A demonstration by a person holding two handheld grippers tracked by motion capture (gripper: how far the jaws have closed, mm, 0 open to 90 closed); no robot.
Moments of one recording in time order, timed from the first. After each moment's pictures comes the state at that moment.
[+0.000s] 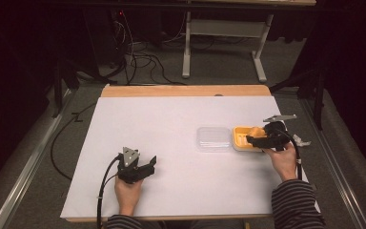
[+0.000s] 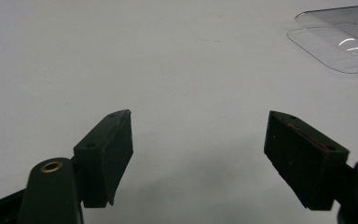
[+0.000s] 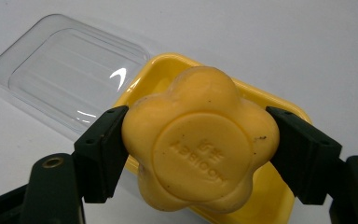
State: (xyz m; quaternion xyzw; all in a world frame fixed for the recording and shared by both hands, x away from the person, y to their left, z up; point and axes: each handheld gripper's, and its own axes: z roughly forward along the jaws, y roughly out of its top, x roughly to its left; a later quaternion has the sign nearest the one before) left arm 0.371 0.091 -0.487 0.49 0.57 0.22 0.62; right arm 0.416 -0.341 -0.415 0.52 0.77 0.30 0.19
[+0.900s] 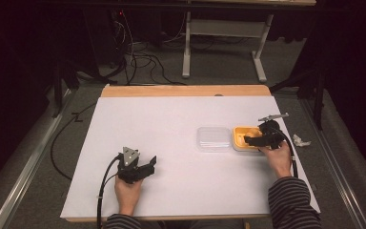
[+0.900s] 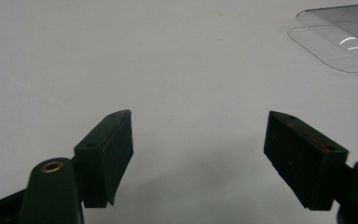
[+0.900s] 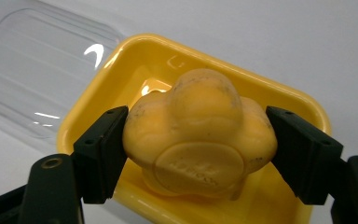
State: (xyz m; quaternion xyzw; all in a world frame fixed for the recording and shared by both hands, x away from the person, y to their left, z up) left arm 0.372 0.091 -0.487 0.49 0.58 0.22 0.61; right arm 0.435 -0.338 -0.437 0.55 0.77 0.27 0.18
